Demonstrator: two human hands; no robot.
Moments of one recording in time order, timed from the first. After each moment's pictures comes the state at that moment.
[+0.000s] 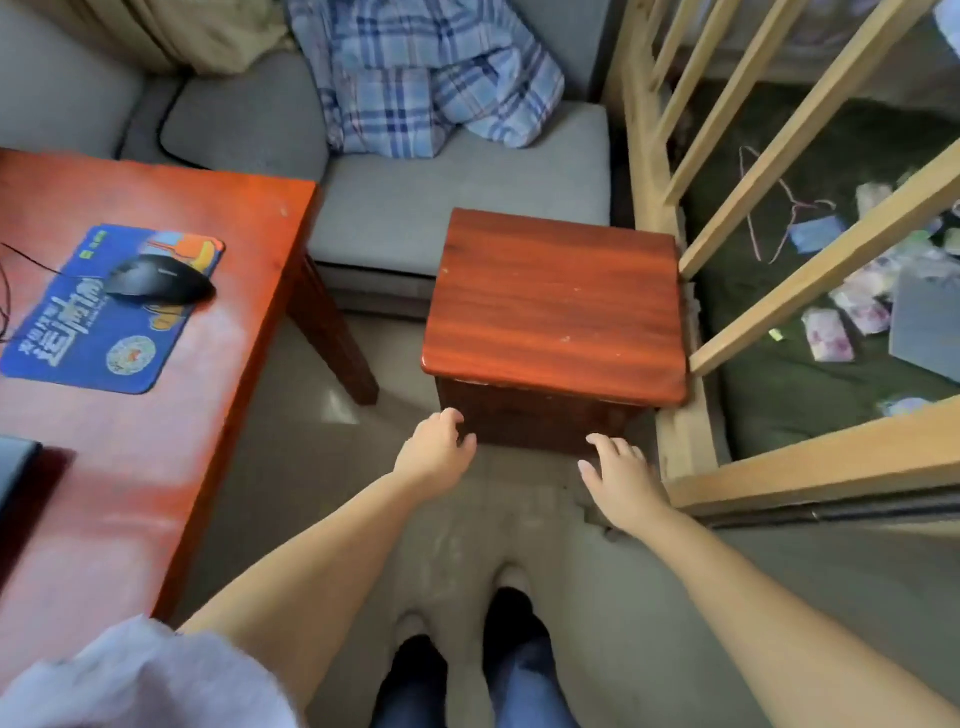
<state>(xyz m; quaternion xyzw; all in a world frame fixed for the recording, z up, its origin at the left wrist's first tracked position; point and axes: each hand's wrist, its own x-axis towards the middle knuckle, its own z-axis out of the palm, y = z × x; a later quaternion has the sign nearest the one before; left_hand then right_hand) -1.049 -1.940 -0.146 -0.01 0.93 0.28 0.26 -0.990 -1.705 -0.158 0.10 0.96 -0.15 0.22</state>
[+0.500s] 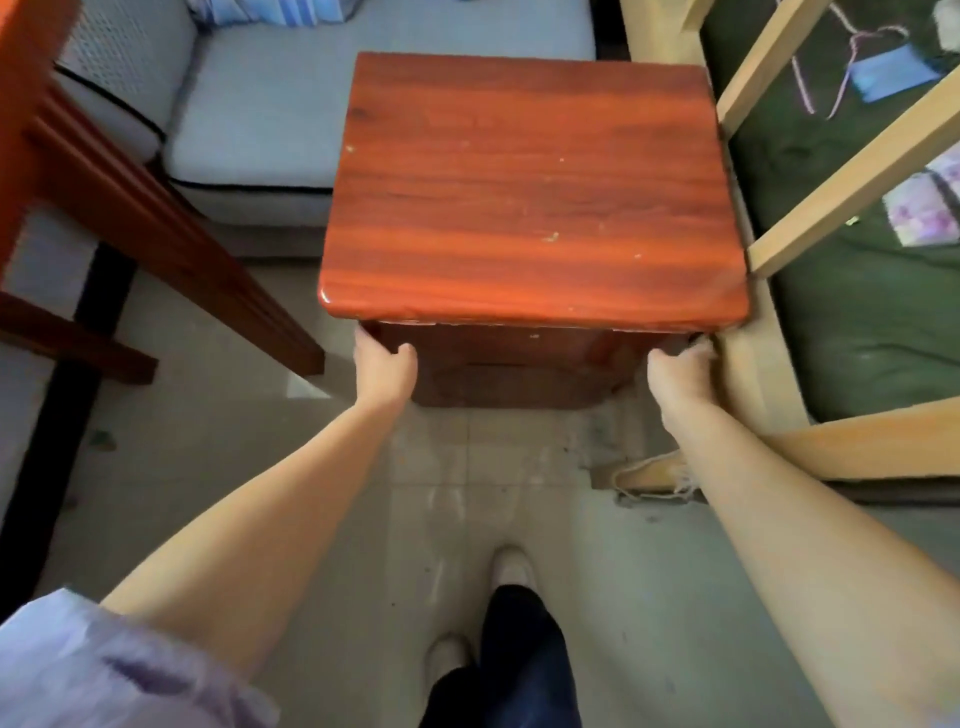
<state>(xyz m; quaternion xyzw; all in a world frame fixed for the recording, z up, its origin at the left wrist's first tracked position) -1.143 -1.903 -0.335 -0.23 0.83 0.50 0.13 -1.084 -1.621 -0.333 0.51 0.75 -0.42 0.00</state>
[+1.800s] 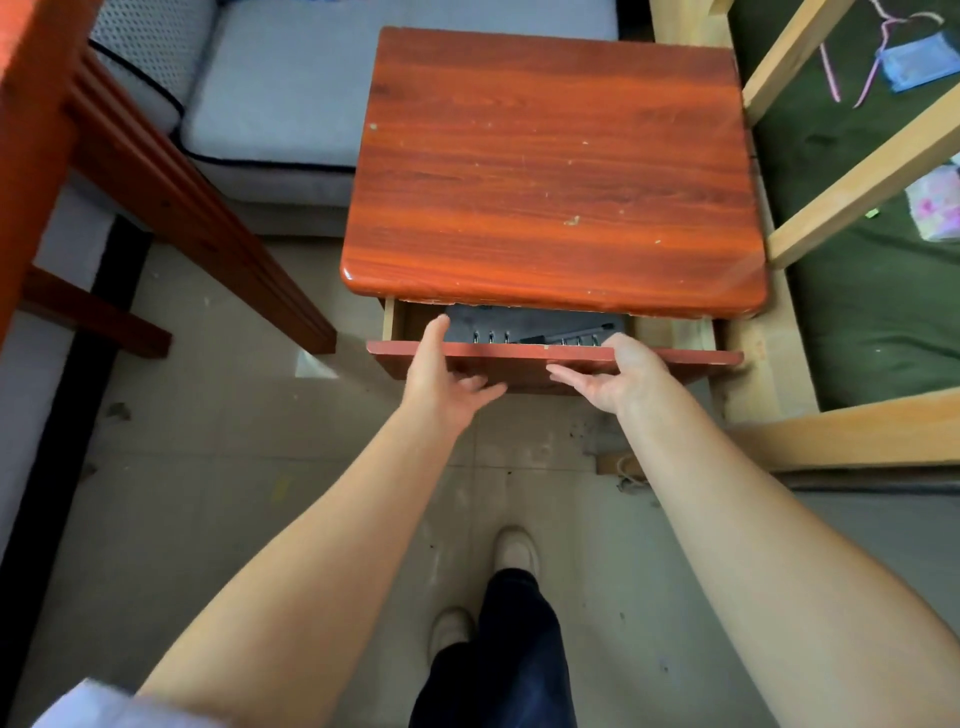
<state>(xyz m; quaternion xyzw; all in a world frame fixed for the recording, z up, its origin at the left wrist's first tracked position) -1.100 -1.874 -0.295 -0.44 0.35 0.79 0.24 -1.091 -1.692 -0.288 0.59 0.20 -0.78 0.06</state>
